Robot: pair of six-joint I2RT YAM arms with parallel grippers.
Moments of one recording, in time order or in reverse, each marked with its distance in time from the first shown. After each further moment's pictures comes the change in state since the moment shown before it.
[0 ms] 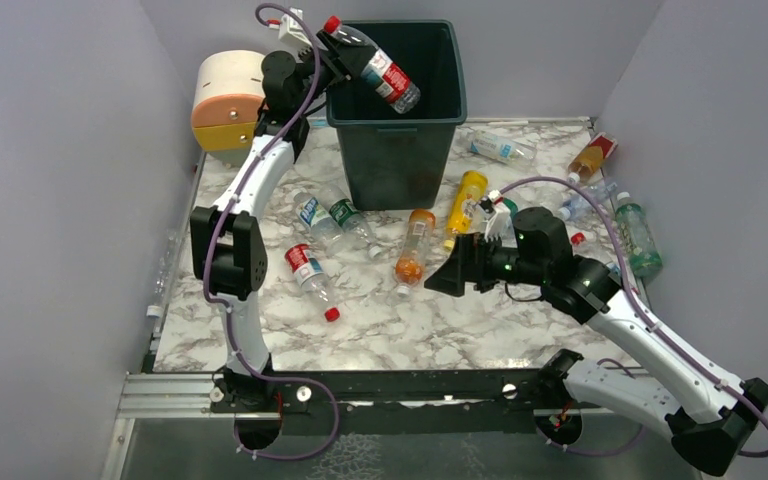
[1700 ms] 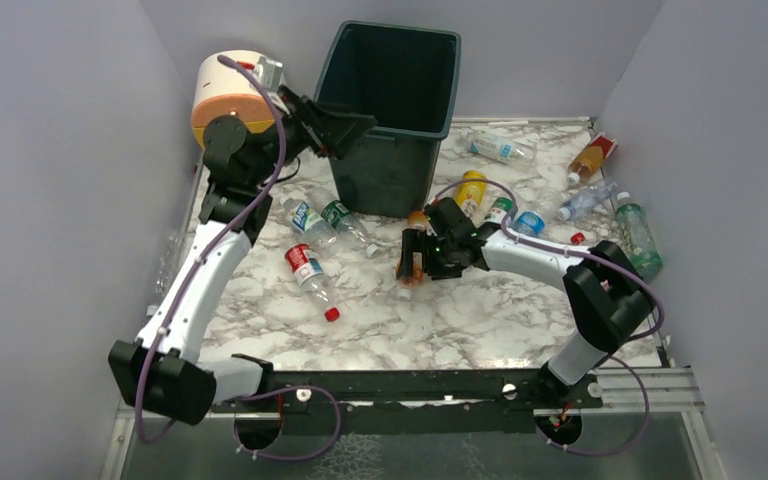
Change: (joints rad) left arm -0.059 -0.650 -0.495 -0.104 0.205 0.146; right arm 0.000 0.752 0.074 0.194 0.225 0.030
